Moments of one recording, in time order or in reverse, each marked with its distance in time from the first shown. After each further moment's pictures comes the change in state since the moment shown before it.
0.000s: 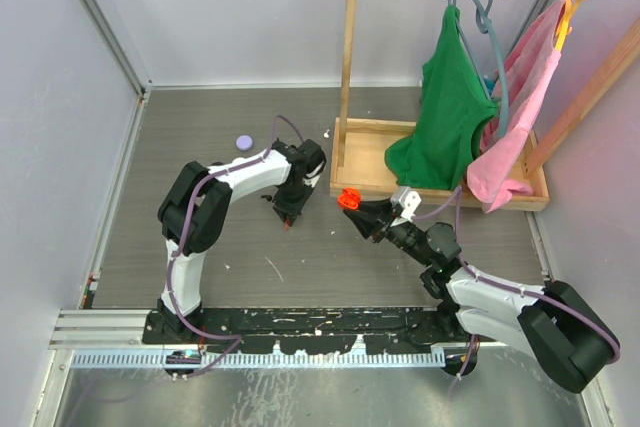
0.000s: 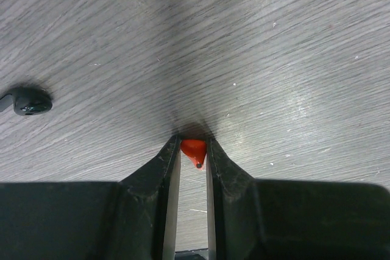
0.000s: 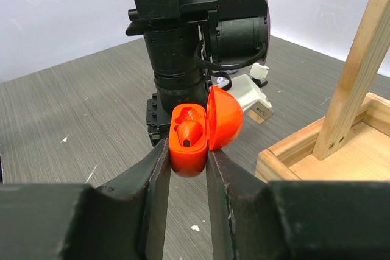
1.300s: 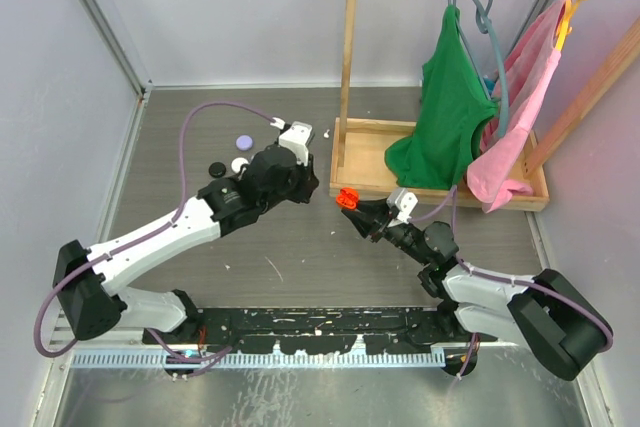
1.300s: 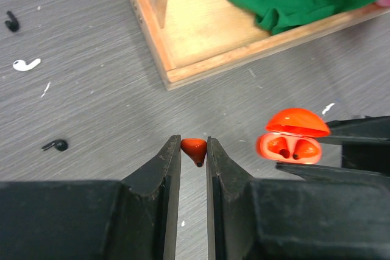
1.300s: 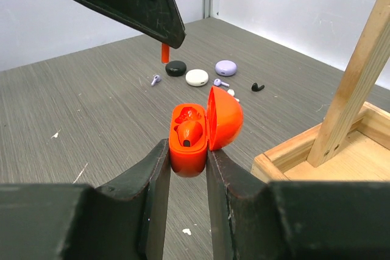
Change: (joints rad) left arm -0.209 -0.723 -0.338 0.562 -0.222 -0.180; right arm 0.000 0.080 0.000 0.082 -0.019 -0.051
